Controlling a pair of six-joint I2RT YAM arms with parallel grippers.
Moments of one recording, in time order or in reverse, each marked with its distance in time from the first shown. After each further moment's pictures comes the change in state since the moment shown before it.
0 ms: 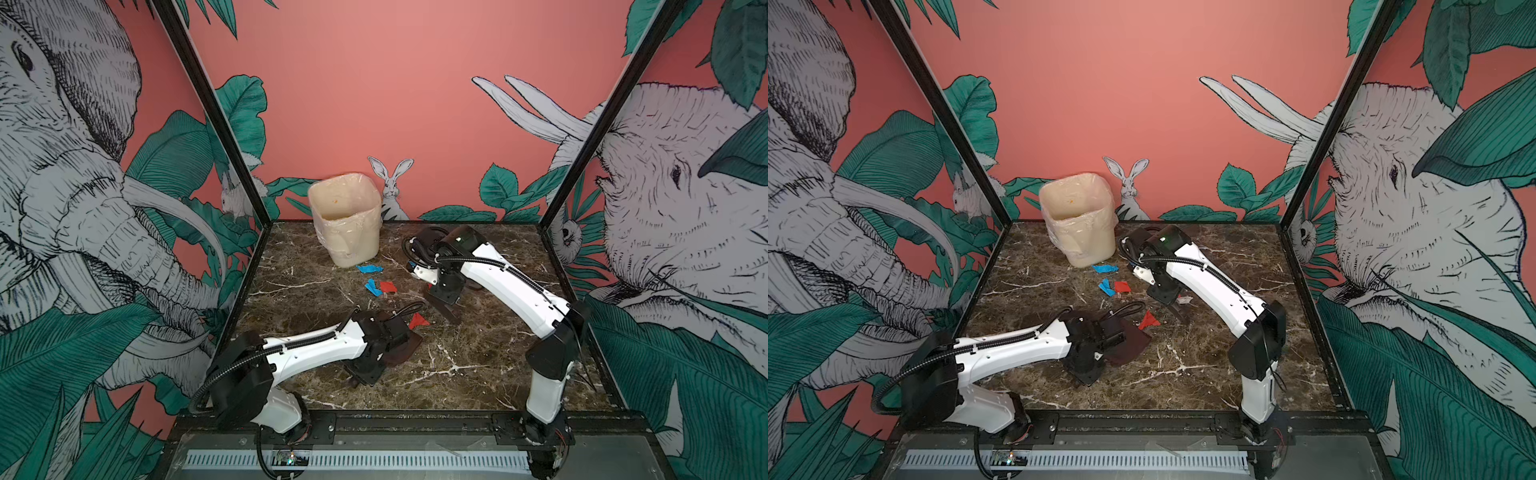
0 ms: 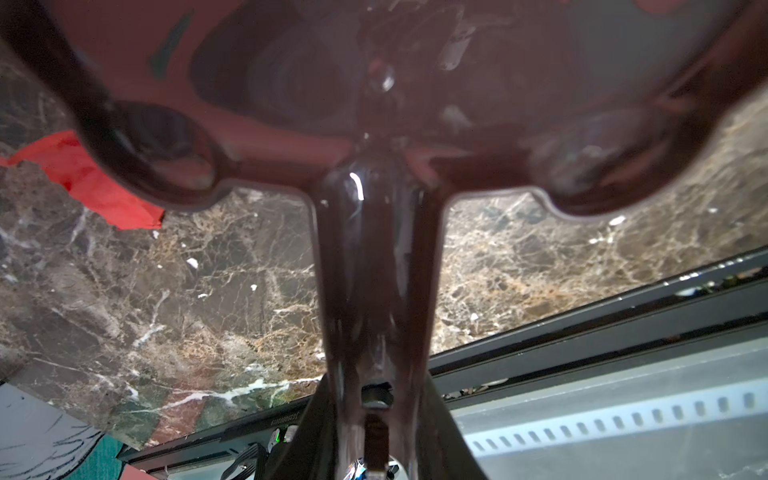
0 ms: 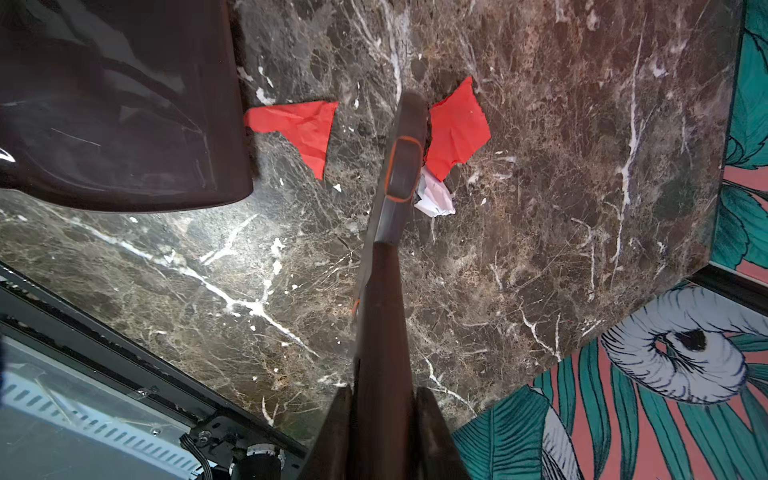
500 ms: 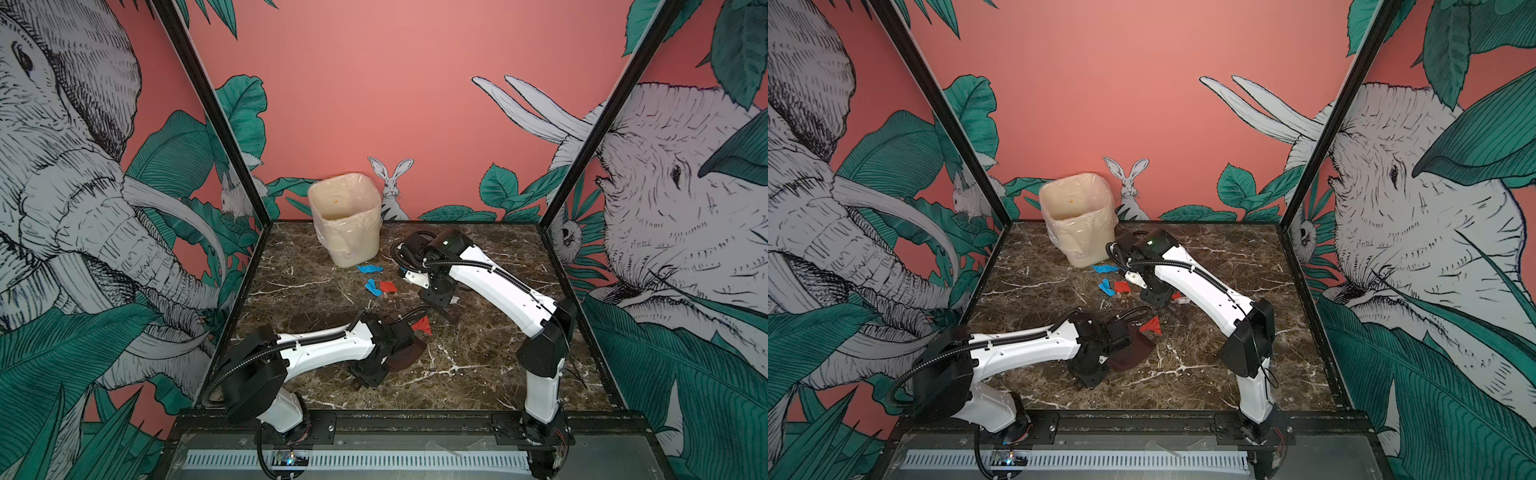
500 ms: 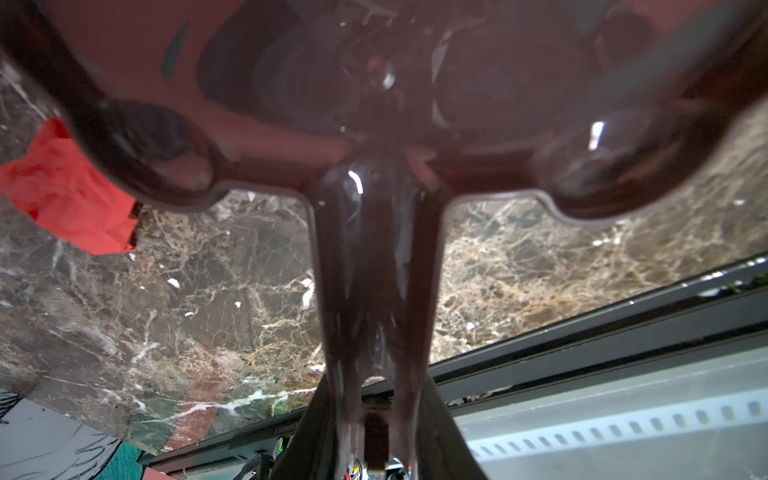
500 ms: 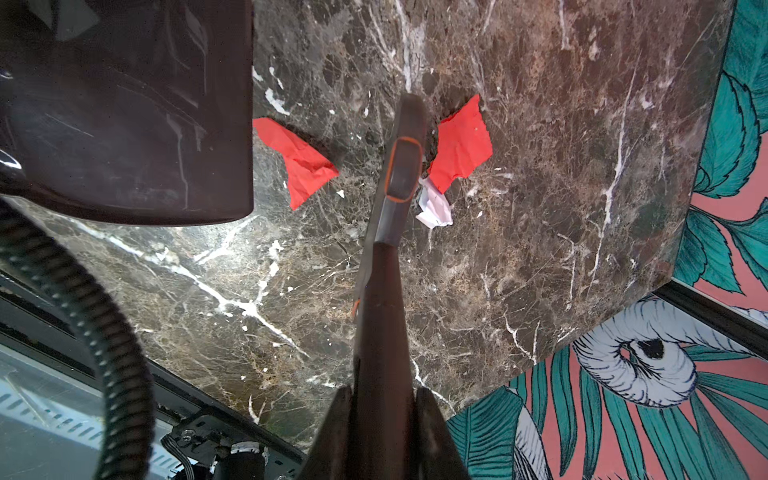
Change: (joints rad) left arm -0.025 0.059 0.006 0.005 -0.003 0.035; right arm 0.037 0.046 0.044 -0.022 0.033 -0.009
